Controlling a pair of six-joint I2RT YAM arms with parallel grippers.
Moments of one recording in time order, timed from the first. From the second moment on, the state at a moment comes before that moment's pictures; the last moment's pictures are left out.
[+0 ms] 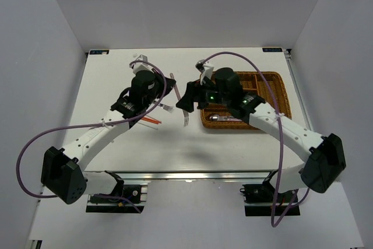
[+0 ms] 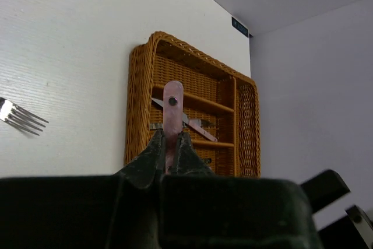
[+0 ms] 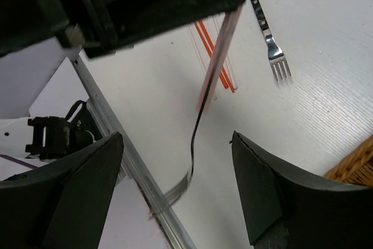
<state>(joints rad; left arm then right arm) -0.56 1.29 1.05 -0.07 -0.21 -0.94 0.74 1.37 1.17 -0.18 -0.37 0.39</state>
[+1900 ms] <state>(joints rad) -0.33 1.74 1.35 -0.49 -0.51 -0.77 0.35 2.05 1.64 -0.59 0.52 1.57</state>
